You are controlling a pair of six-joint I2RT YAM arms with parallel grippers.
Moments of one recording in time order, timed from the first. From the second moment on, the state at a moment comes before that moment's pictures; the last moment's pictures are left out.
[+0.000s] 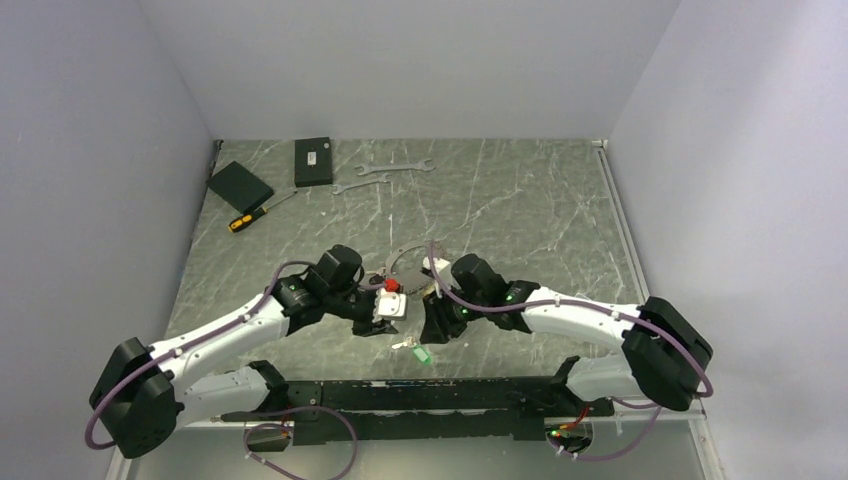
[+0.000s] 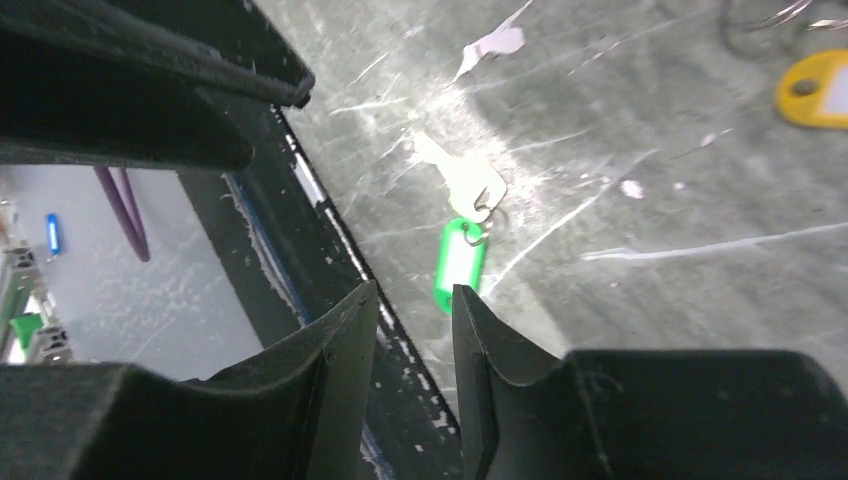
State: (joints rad) left arm -0.76 1.09 0.64 -0.34 0.69 0.65; right arm 0.87 1.29 0.61 -0.10 -0.46 0.36
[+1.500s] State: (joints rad) left arm -0.85 0.98 0.64 -0.39 0.53 0.64; right arm 0.91 1.61 0.76 -0.17 -0.43 0.47
